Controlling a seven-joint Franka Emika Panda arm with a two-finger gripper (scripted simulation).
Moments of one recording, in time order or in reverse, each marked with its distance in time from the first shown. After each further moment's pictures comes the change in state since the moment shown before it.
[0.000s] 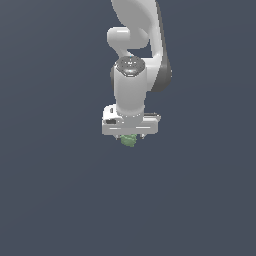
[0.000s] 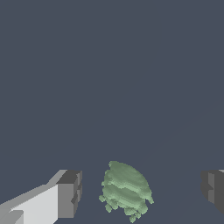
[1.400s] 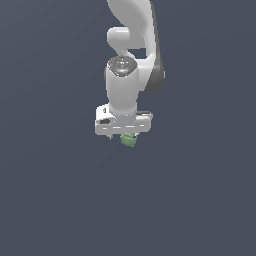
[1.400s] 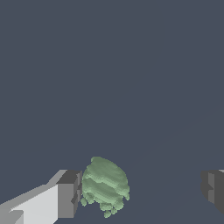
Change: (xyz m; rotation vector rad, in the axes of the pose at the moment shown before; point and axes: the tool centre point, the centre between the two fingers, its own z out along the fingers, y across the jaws) arm -0.007 0.026 0.002 -0.028 -0.003 -0.086
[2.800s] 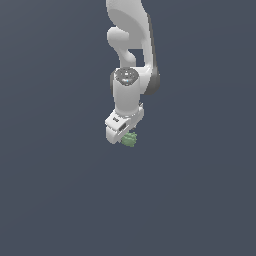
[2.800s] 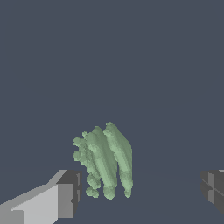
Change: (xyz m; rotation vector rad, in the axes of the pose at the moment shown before) arm -0.050 -0.020 0.051 0.018 -0.008 -0.741
